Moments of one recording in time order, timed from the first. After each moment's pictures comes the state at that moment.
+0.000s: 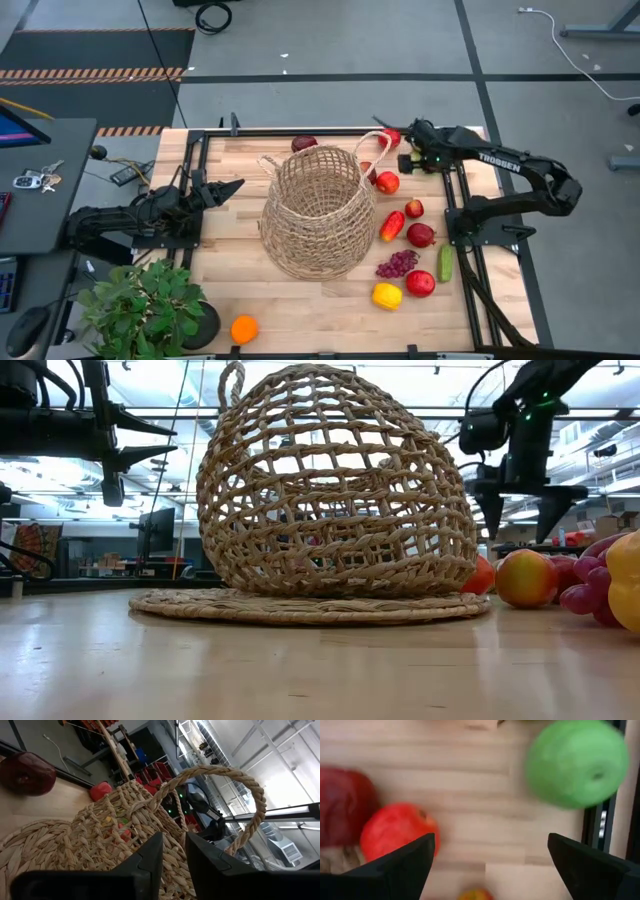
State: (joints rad) left arm 0.08 0.05 0.01 0.21 -0.37 -1.03; right arm -0.71 1.16 0.83 -0.98 0.11 0.83
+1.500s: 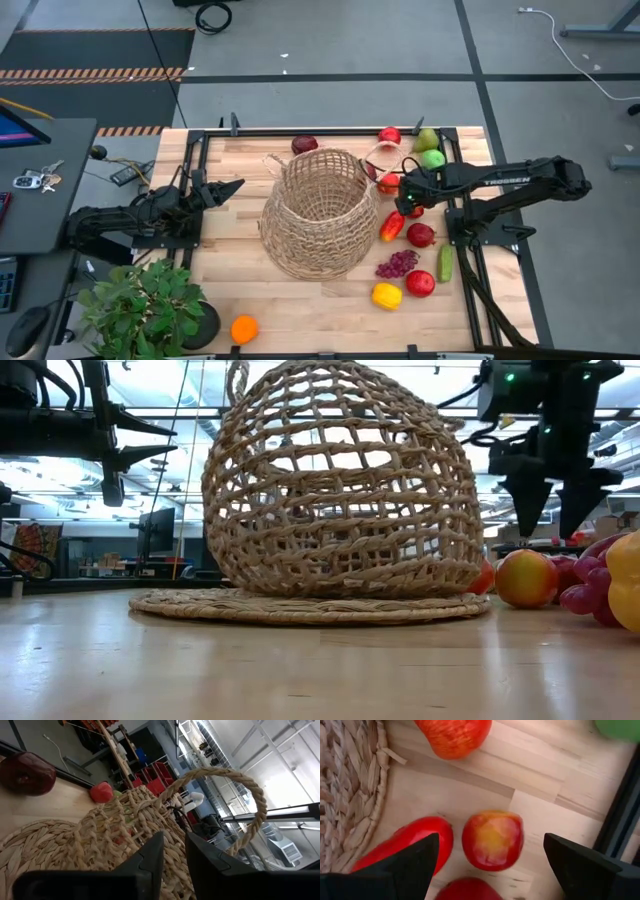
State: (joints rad) left arm 0.08 0.05 0.01 0.21 -0.37 -1.03; right arm -0.09 1.08 0.75 -1.10 0.24 1.13
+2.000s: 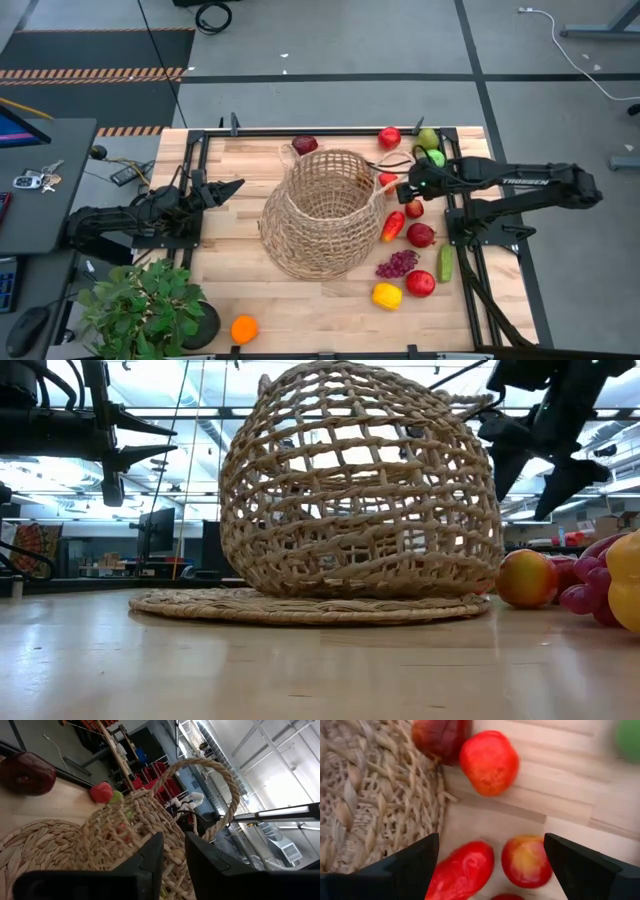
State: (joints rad) left arm 0.08 0.05 0.01 0.21 -0.37 -1.03; right arm -0.17 0.93 0.75 -0.96 0.22 1.11
